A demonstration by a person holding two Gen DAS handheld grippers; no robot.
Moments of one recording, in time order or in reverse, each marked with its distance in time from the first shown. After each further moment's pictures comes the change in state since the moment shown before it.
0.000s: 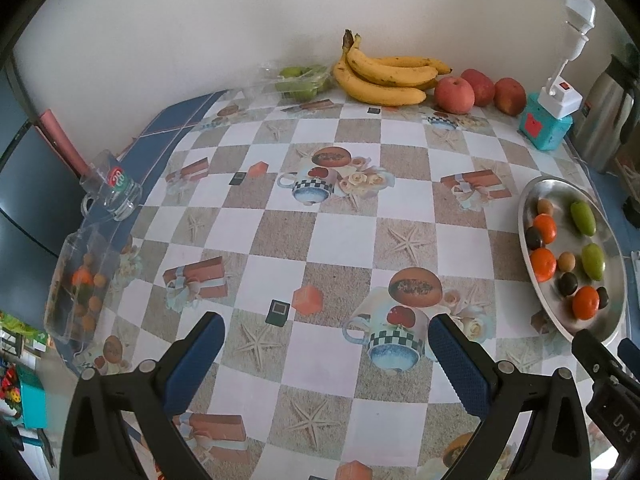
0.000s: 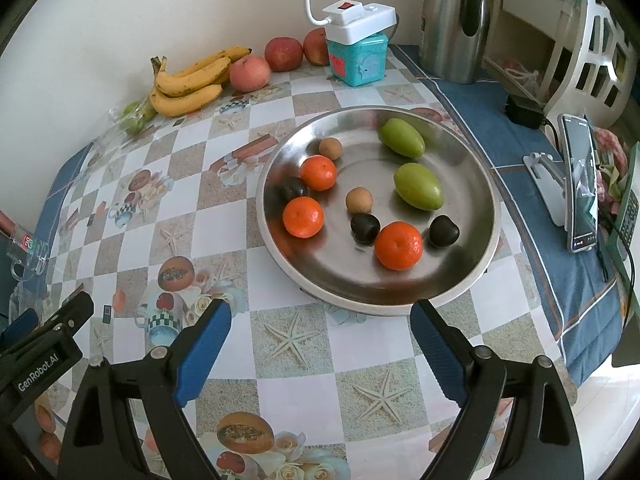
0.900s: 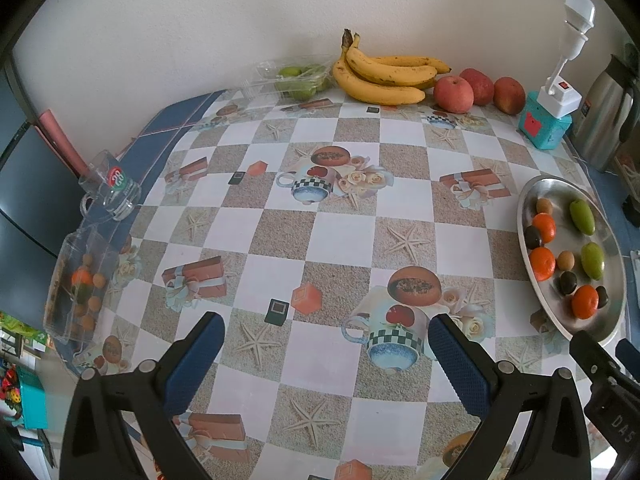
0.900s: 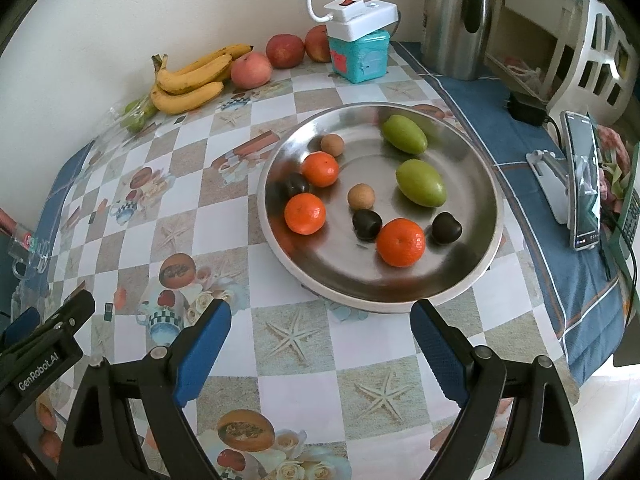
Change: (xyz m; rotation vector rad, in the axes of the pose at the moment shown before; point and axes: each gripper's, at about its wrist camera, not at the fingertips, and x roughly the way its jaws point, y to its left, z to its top) left arm 0.001 0.001 -0.001 -0.001 0.004 -0.003; right arm 0.002 -0.001 0.000 -0.009 0.011 0.007
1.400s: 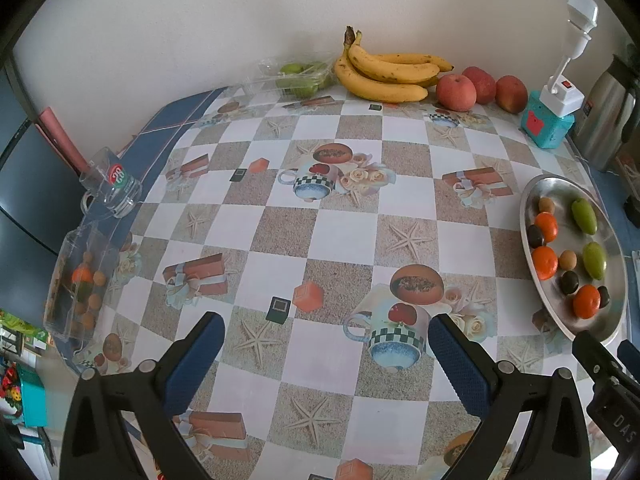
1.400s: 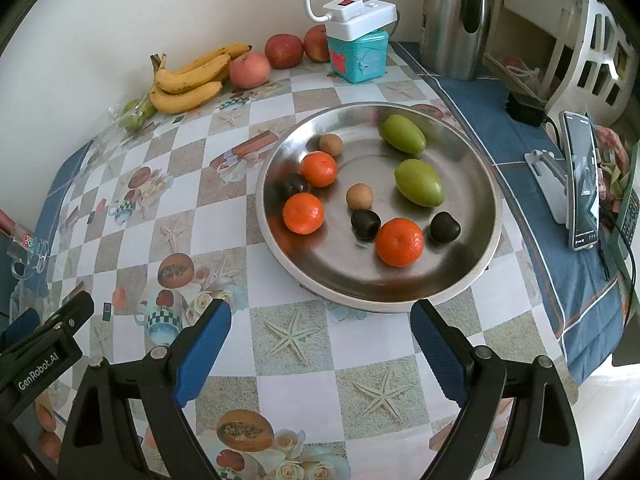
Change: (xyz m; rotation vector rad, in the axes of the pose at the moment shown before) left arm 0.001 0.001 -0.001 -0.005 0.007 0.001; right arm 0.000 -0.001 0.000 0.004 0.002 -0.003
